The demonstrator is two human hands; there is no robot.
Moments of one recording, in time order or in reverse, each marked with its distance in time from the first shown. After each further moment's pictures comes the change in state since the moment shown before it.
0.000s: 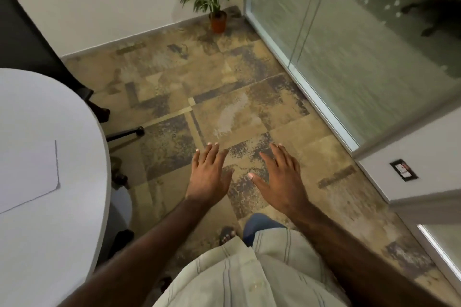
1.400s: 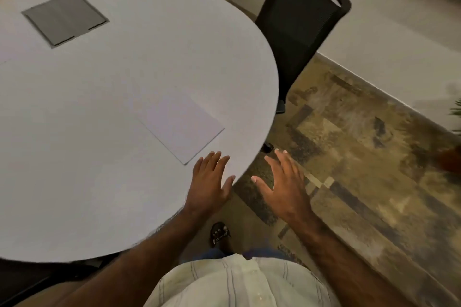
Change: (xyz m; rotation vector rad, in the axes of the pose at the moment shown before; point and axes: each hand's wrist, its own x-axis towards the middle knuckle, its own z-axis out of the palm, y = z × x) left_hand 0.019 -0.349 -0.086 -0.161 0.507 -1.094; right_hand 0.369 -0.414 0.132 0.005 -0.414 -0.992
